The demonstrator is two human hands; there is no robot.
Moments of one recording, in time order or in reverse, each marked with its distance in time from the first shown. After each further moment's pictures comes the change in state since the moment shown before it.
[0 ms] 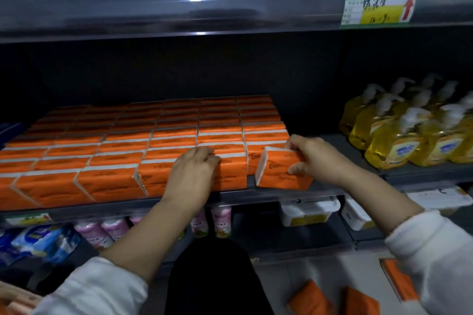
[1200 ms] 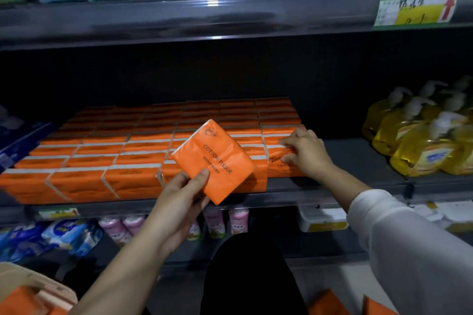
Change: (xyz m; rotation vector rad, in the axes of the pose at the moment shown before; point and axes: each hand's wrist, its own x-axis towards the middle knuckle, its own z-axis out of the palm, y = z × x) left_hand -0.050 -0.011 -0.032 -1.854 0.034 -0.819; right_hand 0.065 -0.009 0.052 0.001 0.249 0.019
